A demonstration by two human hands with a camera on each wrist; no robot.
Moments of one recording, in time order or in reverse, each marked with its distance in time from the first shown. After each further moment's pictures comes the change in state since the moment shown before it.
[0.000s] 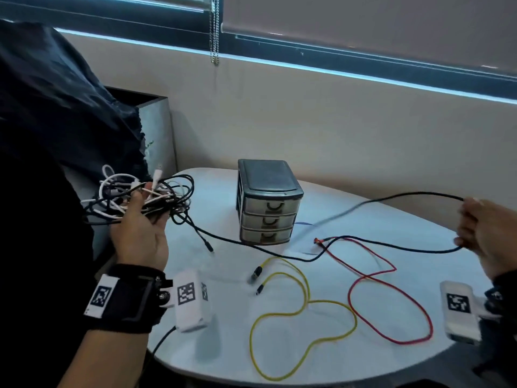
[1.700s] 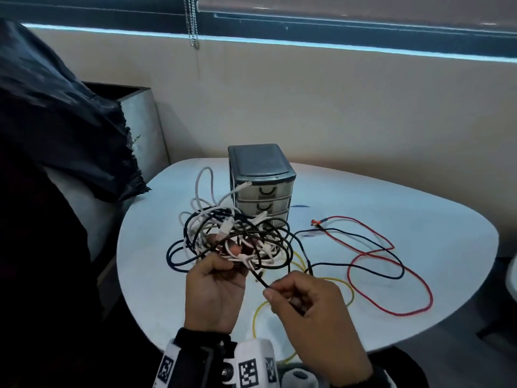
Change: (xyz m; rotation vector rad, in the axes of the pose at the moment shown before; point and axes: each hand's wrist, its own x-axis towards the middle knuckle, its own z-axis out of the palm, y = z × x) left_hand -0.130 -0.063 -0.009 -0.093 -0.296 -0.443; right_hand -0.227 0.060 0.125 -0.189 -0.579 -0.245
